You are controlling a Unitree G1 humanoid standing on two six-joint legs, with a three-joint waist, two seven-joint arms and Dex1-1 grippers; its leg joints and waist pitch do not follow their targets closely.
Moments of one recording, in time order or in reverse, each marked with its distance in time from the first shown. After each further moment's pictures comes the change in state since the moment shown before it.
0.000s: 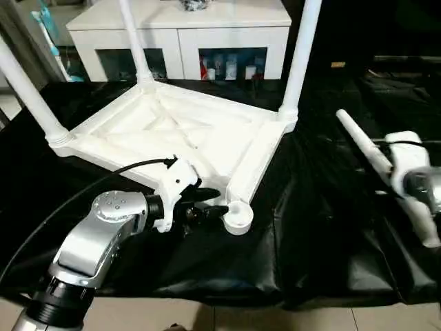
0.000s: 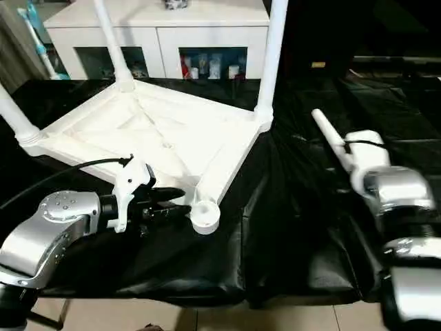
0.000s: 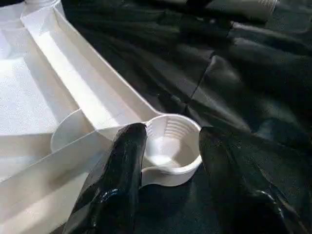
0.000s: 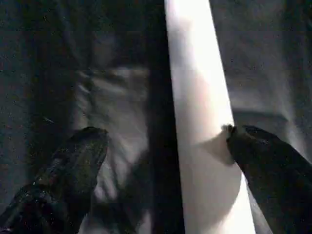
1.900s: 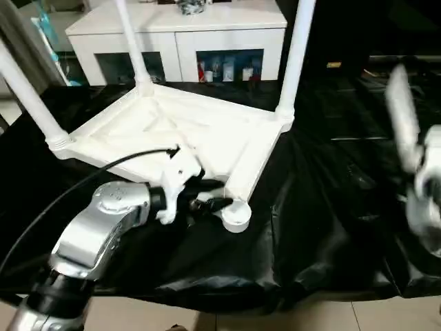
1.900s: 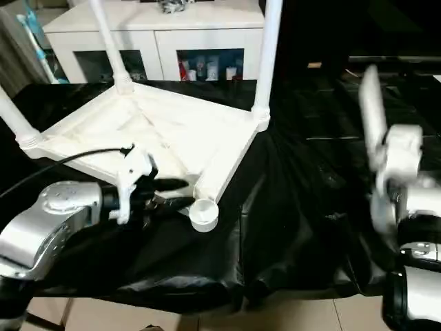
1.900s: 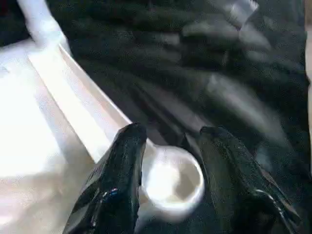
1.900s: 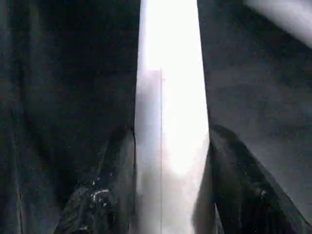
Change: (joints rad) left arm -0.095 -0.057 0.044 0.007 -0.068 0.010 0.082; right arm 0.033 0.043 -0.315 -0.028 0.153 -0.436 -0.267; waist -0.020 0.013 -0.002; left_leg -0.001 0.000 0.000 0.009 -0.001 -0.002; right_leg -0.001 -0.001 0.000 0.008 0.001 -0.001
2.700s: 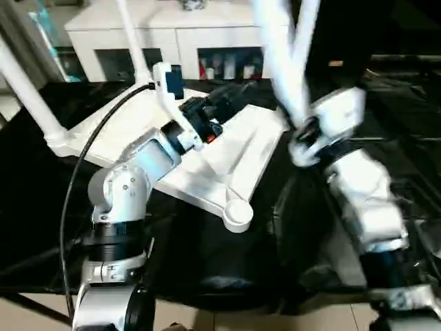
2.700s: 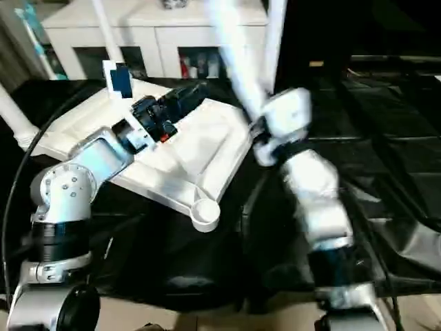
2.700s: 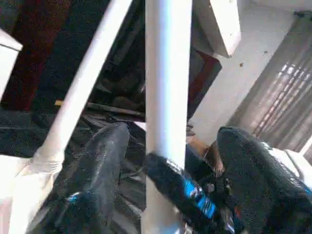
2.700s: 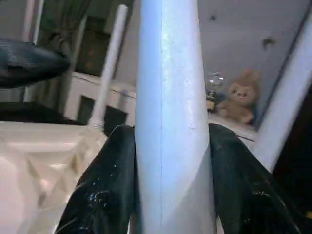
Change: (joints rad) left arm -0.263 -0.359 0.361 0.180 -0.403 0.138 0.319; right arm 0.225 0.352 0.412 -0.655 -0.043 -0.407 0.191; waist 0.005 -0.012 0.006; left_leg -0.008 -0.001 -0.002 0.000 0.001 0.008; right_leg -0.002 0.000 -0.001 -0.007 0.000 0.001
